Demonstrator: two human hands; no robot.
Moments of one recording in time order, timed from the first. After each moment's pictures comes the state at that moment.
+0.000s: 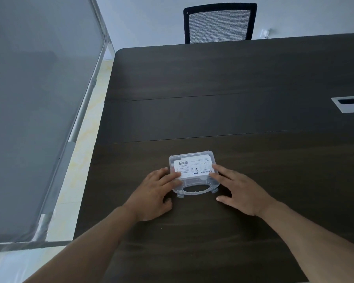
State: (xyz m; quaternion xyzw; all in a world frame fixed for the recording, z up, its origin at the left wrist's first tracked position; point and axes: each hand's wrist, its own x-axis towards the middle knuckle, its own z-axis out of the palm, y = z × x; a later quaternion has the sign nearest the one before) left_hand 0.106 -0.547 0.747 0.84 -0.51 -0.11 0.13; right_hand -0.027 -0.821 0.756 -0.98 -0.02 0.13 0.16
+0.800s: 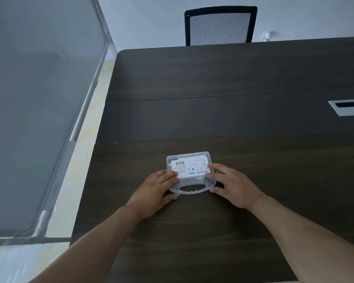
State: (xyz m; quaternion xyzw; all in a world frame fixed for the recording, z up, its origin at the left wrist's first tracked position) left_hand 0.100 -0.558 0.737 0.85 -0.48 -0.10 0.17; right_hand -0.016 -0.820 0.764 -0.97 0.00 0.08 0.24
